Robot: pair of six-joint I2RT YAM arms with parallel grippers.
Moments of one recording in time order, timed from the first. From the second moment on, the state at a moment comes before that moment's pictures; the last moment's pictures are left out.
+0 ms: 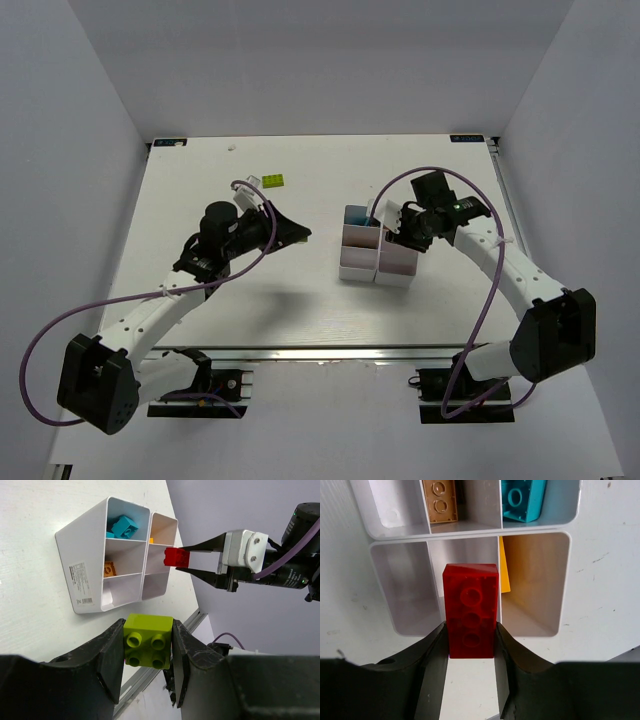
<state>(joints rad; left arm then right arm) -0.45 1.12 0.73 0.13 0.44 -0.87 0.41 1.38 1.16 -0.81 -0.20 -1.01</state>
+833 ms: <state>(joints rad) -0.46 1.11 0.72 0.13 0.43 -0.88 0.39 1.41 1.16 -0.82 -0.21 -1.03</state>
